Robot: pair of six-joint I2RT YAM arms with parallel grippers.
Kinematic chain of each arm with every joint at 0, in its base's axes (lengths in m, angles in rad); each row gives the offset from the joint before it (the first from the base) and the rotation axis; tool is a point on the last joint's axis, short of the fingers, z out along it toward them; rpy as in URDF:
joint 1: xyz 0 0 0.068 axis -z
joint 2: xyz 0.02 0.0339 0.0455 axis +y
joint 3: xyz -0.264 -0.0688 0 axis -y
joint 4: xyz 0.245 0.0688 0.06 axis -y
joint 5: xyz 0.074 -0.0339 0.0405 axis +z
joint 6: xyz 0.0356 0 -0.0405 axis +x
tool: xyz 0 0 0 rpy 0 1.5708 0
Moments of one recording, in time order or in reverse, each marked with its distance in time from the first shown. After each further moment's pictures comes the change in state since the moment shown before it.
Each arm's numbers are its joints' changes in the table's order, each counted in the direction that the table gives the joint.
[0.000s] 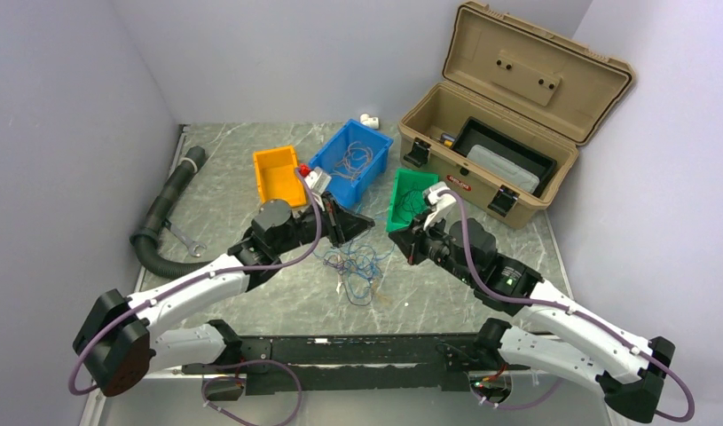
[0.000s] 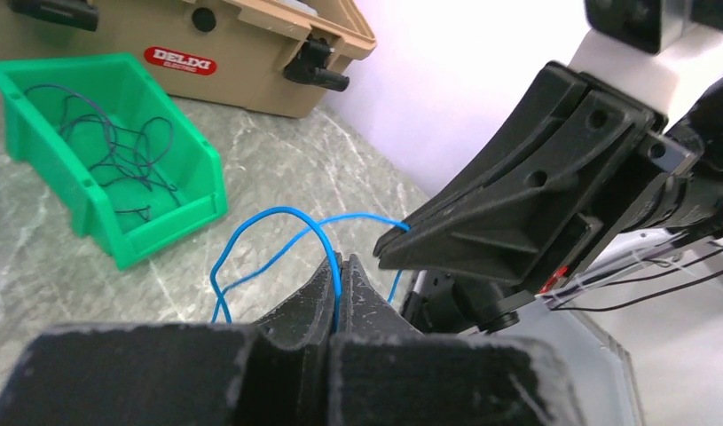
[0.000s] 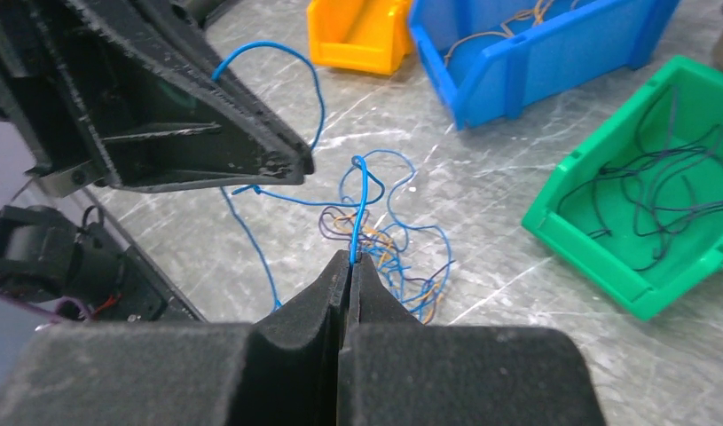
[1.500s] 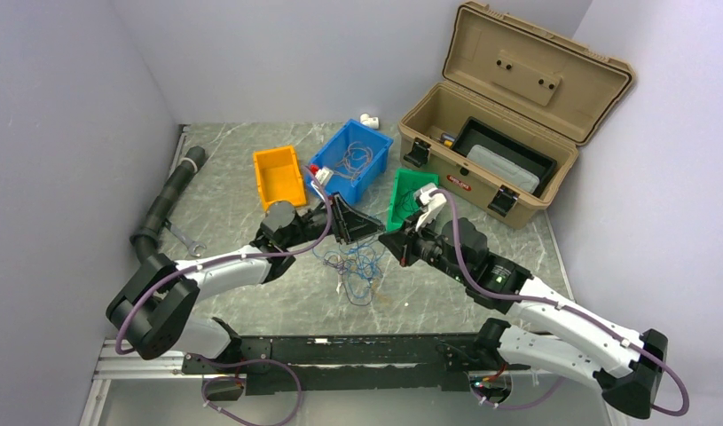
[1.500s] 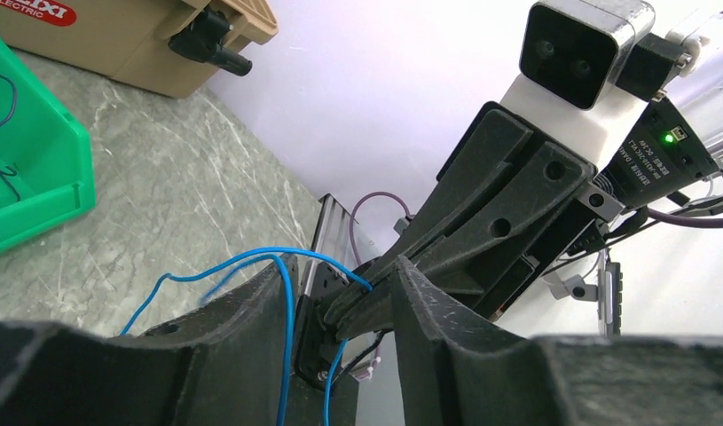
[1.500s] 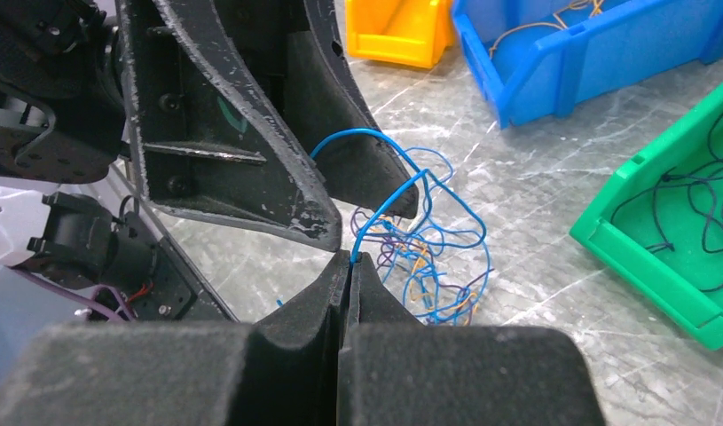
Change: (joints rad) left arm -0.063 0.260 -0.071 0.505 -0.225 -0.406; right arm 0.000 0.041 -0.050 0.108 0.090 0.043
